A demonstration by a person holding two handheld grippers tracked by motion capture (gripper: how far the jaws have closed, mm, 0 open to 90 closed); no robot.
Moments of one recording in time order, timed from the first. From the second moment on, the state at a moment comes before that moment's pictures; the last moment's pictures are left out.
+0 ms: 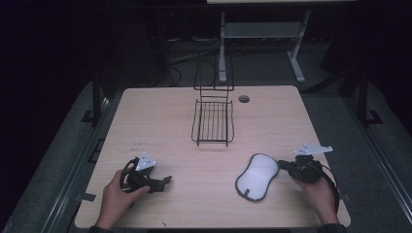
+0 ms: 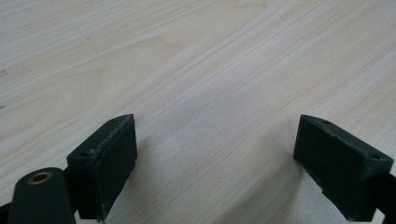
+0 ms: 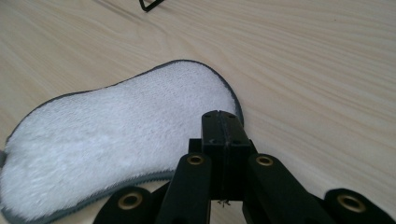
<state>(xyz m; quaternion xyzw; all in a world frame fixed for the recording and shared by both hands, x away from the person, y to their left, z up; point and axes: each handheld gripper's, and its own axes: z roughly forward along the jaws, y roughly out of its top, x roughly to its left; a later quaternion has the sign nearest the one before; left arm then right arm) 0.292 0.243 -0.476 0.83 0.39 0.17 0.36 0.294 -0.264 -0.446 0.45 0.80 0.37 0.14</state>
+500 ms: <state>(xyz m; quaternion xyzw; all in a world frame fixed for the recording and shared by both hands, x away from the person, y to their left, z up) 0.292 0.243 -0.476 0.83 0.39 0.17 0.36 0.312 -0.249 -0.457 0.44 0.81 0.35 0.13</state>
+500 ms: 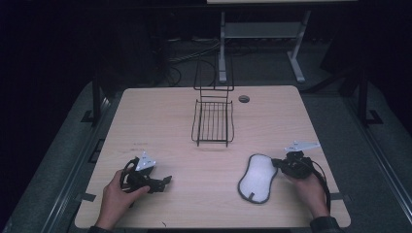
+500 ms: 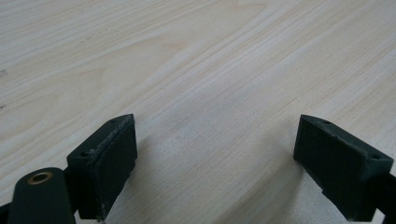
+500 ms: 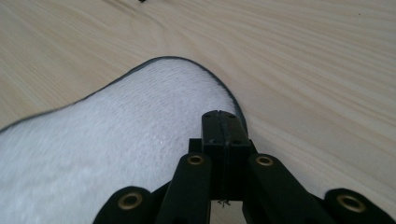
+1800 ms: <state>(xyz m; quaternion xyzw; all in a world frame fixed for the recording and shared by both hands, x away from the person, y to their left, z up) 0.292 0.243 -0.476 0.83 0.39 0.17 0.36 0.255 -0.248 -0.452 0.43 0.83 0.35 0.12</state>
